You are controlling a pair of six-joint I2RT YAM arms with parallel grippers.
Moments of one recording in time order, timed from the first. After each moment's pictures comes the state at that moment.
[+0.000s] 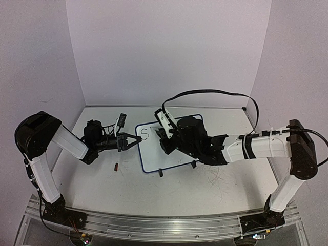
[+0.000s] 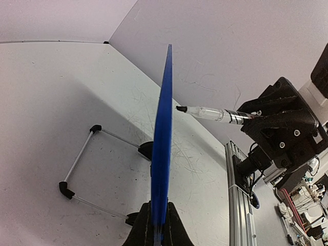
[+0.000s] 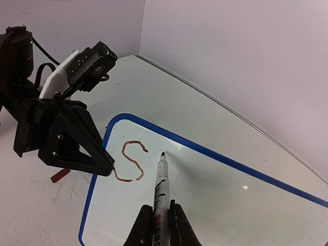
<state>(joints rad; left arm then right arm) -0.48 1.81 0.64 1.06 0.85 -0.54 1.05 1.73 1.12 0.29 0.33 -0.06</state>
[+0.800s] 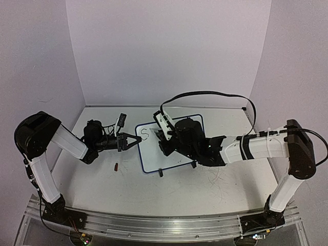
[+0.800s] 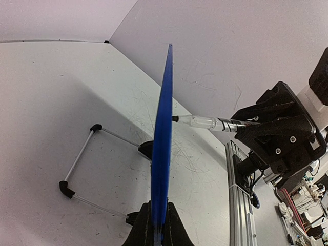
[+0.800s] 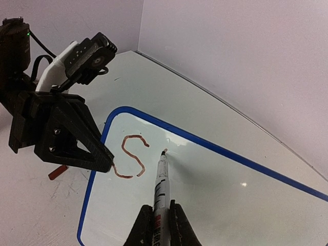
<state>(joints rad) -0.48 1.80 0.64 1.05 0.85 -0.54 1.06 1.74 1.13 0.28 0.35 -0.06</state>
